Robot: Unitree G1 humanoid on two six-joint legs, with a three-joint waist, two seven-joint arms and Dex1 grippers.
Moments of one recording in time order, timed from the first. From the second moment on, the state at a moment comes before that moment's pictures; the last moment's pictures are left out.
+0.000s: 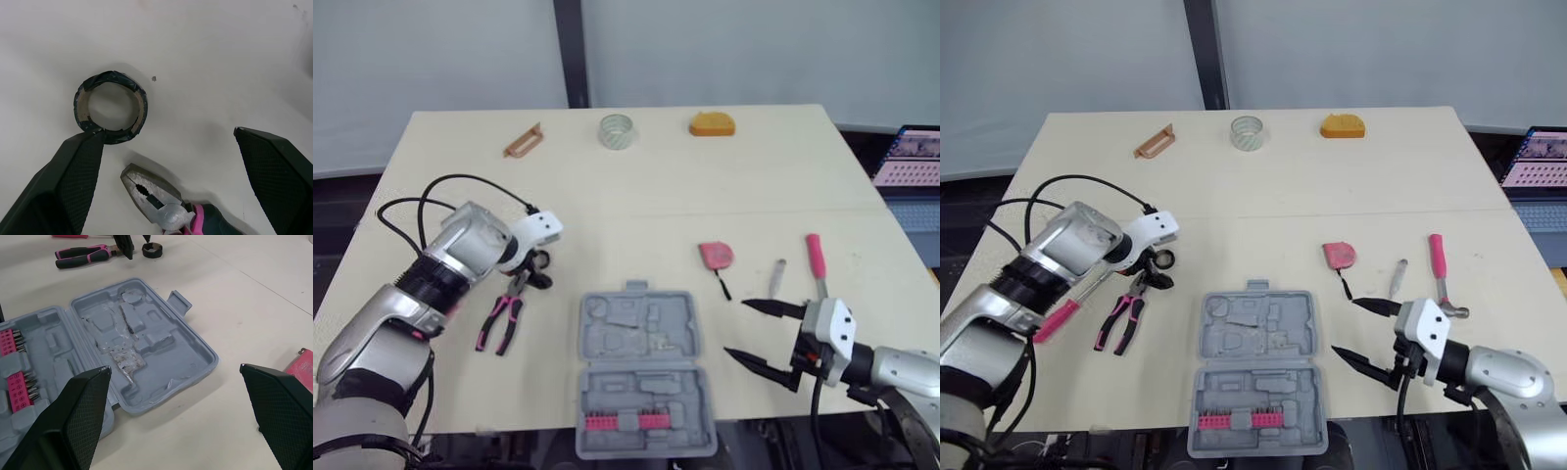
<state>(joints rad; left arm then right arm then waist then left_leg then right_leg) -0.98 0.76 -0.65 0.35 0.02 0.99 -0.93 0.26 -0.74 -0.24 -0.47 0.44 0.20 0.99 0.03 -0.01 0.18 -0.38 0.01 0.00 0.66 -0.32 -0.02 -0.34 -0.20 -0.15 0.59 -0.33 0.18</state>
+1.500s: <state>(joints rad) -0.78 0.89 -0.37 0.08 -0.05 0.82 -1.28 0.37 -0.74 -0.31 -0.51 0.44 0.20 0.96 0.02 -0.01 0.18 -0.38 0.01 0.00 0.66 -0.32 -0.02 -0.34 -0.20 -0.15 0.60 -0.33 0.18</state>
